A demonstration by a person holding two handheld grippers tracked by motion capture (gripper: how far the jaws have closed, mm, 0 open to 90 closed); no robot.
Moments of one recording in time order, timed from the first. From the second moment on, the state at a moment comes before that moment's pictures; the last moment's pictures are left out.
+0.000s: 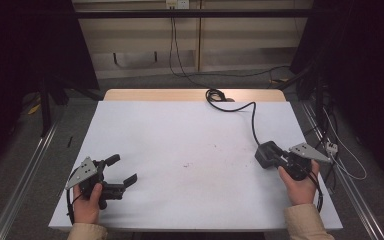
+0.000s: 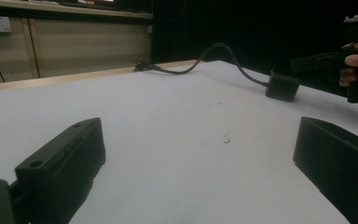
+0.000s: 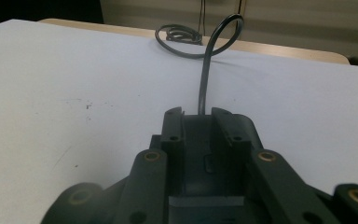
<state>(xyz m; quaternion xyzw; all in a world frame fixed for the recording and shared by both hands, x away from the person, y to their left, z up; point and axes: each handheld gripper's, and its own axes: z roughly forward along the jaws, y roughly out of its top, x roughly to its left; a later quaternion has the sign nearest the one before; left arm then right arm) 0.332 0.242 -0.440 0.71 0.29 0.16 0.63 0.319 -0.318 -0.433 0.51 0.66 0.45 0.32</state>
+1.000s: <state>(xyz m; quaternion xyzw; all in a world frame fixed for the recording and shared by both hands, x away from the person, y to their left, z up) 0.332 0.243 -0.439 0.71 0.29 0.16 0.63 0.317 -0.308 -0.433 0.52 0.66 0.46 0.29</state>
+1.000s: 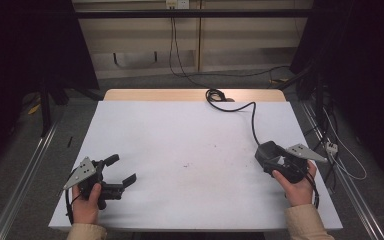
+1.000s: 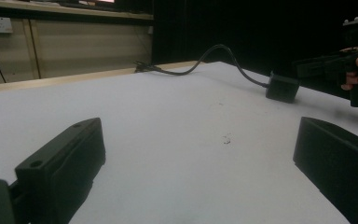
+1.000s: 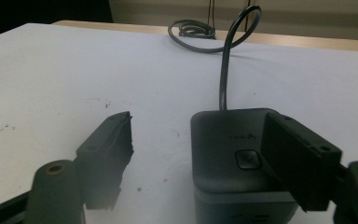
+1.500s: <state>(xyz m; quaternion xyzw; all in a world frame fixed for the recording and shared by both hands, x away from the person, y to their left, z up) 0.331 0.243 -0.439 0.71 0.29 0.16 0.63 0.307 -0.300 -0.432 0.50 0.67 0.47 0.27</state>
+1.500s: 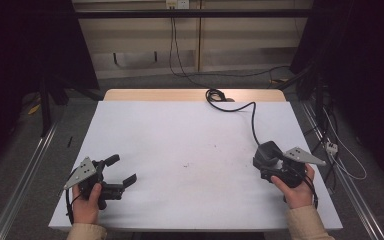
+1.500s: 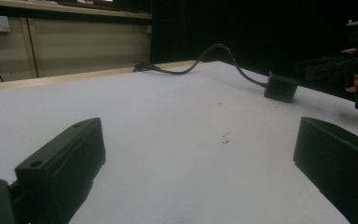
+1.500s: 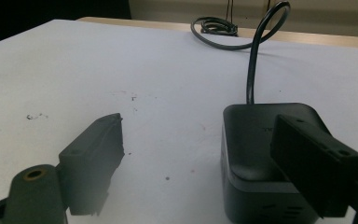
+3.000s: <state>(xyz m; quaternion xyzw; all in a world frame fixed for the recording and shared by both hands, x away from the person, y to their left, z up) 0.330 0.244 -0.439 0.70 0.29 0.16 0.63 0.284 -0.300 -0.440 0.47 0.70 0.48 0.24</state>
